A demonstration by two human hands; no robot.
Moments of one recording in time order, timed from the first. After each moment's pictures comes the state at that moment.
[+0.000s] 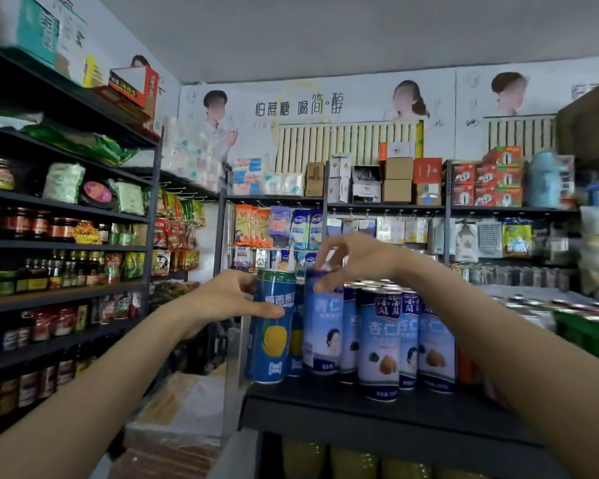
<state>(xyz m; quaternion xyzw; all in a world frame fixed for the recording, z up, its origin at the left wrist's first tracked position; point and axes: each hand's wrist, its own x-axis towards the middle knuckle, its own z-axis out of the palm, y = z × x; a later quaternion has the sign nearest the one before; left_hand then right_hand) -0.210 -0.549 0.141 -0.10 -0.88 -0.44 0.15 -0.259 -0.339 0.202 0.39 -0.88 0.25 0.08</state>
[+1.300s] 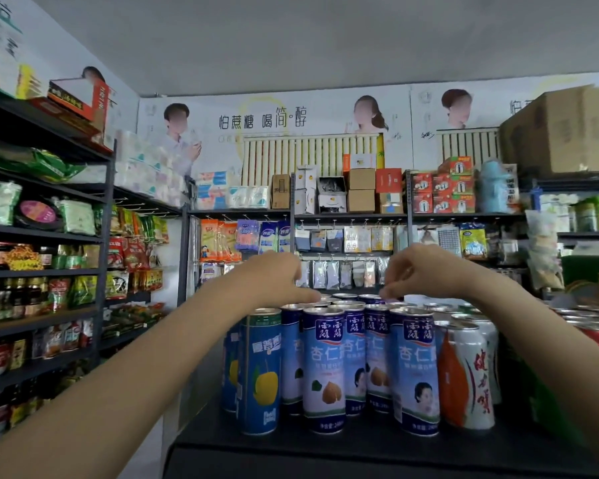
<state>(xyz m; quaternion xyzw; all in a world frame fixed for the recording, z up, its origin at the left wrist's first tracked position) -0.242 -0.430 0.202 -0.13 -0.97 -0.01 0.23 -0.285 -0.203 0.208 0.24 -0.94 0.12 0.22</state>
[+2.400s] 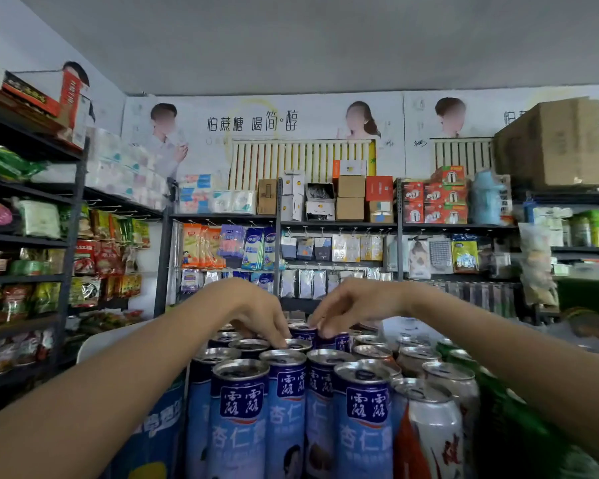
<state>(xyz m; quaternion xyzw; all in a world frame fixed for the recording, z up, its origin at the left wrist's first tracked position) -0.375 -0.378 0.225 -0.10 -0.99 0.00 -0.06 -0.391 -0.190 0.231 0.41 -0.90 0.13 -0.01</state>
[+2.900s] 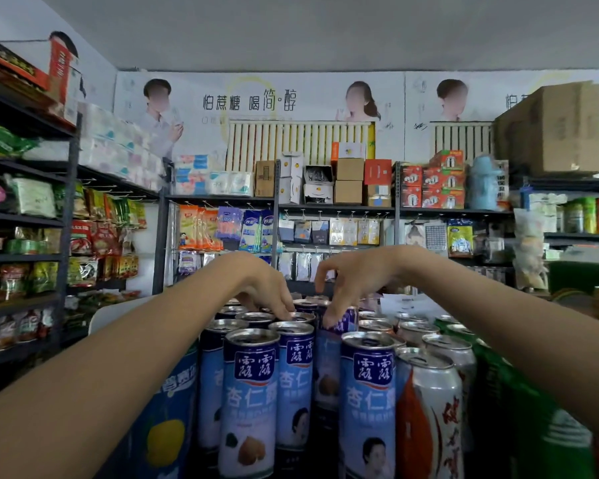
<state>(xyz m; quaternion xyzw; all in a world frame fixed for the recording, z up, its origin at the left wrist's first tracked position) -0.368 -0.378 0.224 -0.09 -0.99 -0.02 -0.06 -0.358 -0.212 0.242 0.29 -0.95 0.08 -0.03</state>
